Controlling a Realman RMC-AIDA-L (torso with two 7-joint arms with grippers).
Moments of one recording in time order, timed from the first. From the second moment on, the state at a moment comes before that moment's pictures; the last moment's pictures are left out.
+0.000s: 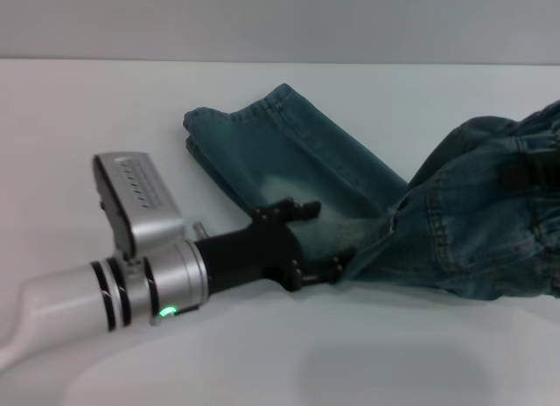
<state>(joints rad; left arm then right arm) -0.51 -2.08 1.97 0.37 0.64 1.03 -0.83 0.61 2.02 -0.57 -1.34 -2.19 -2.10 2.23</state>
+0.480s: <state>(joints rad) -0.50 -2.08 2.11 0.42 0.51 0.98 -0.87 0.62 2.01 -0.59 -1.33 -2.20 -2.06 2.23</state>
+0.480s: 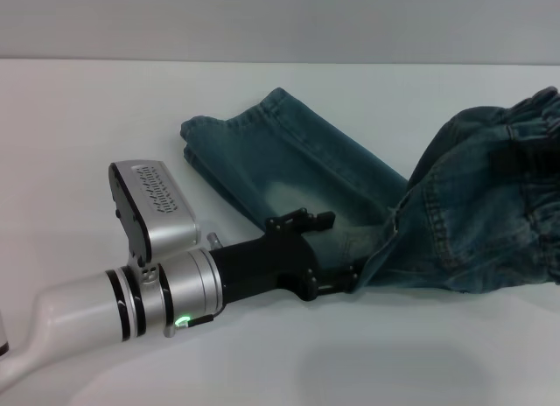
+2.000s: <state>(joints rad) -0.45 -2.08 2.41 0.56 0.25 0.90 -0.87 0.79 1.96 -0.70 -1.15 -2.22 -1.99 2.22</state>
